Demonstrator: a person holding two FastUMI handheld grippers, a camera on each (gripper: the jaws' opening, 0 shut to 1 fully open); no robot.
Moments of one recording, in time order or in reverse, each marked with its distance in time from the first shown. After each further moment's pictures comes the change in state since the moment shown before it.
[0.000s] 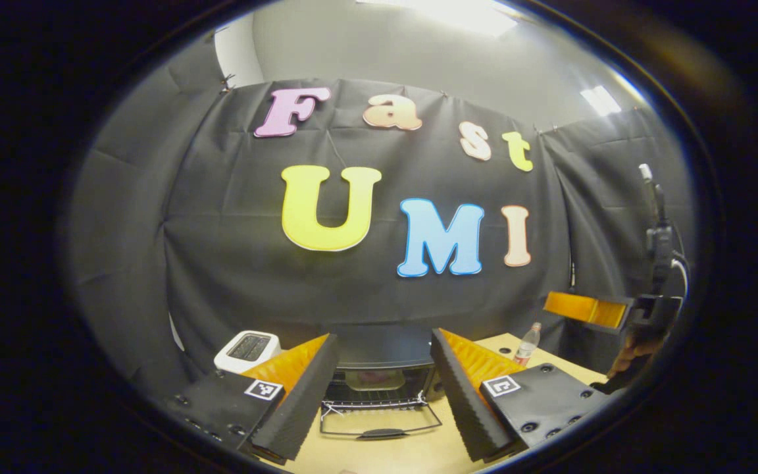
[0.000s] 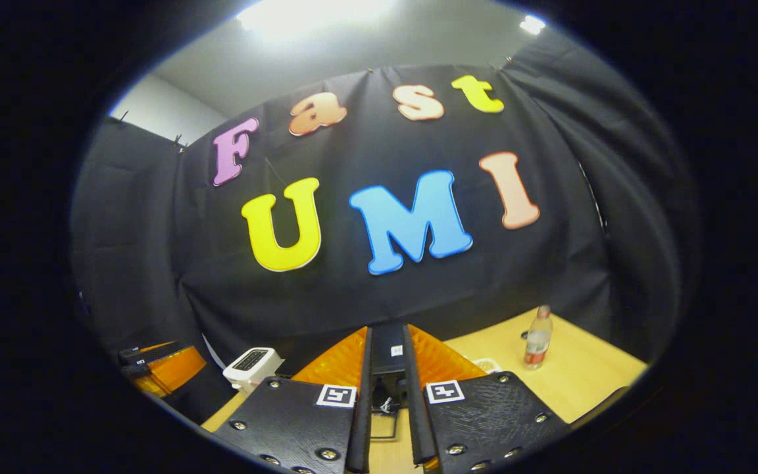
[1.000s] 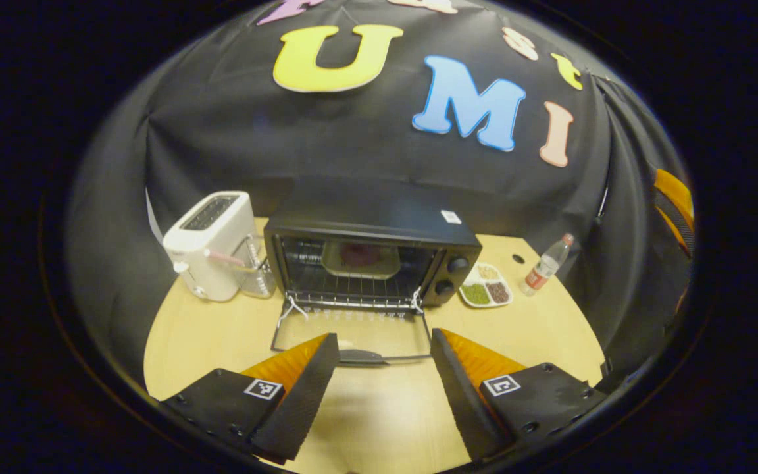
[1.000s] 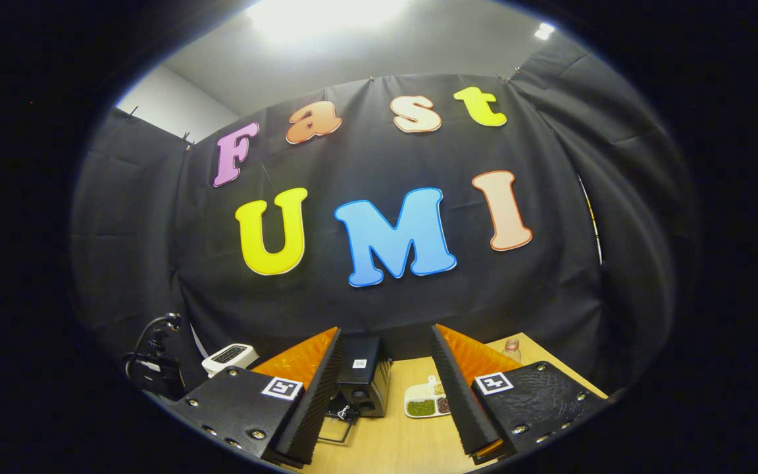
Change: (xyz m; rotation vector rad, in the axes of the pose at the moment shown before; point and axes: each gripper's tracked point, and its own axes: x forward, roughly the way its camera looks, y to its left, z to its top) left arm 0.057 -0.025 -0.230 -0.137 0.665 0.037; right arm 0.007 -0.088 0.002 -0.014 0.041 0.001
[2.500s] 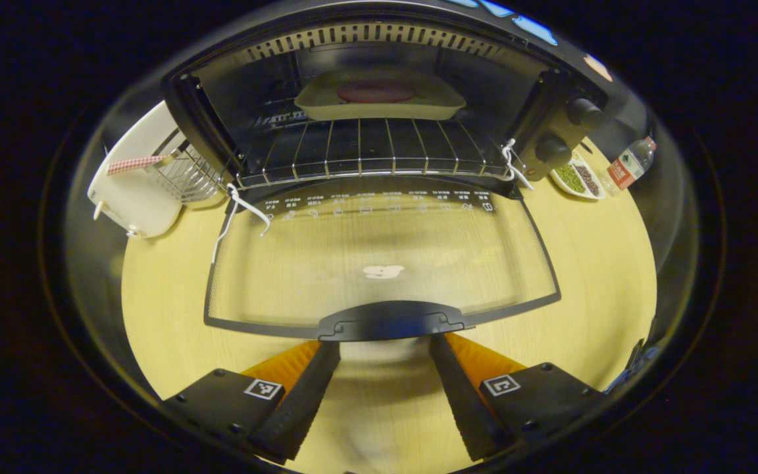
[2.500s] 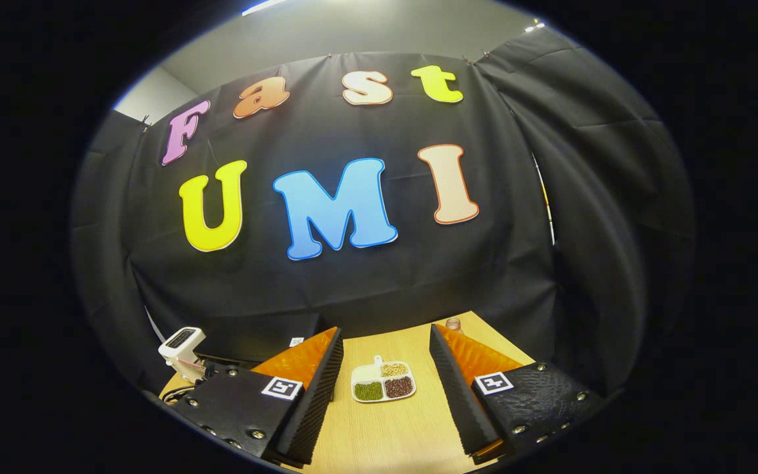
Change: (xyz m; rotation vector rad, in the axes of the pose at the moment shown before) left arm 0.136 0.045 -0.131 0.073 0.503 0.090; right arm 0.003 -0.073 -0.024 -0.004 0.114 -0.197
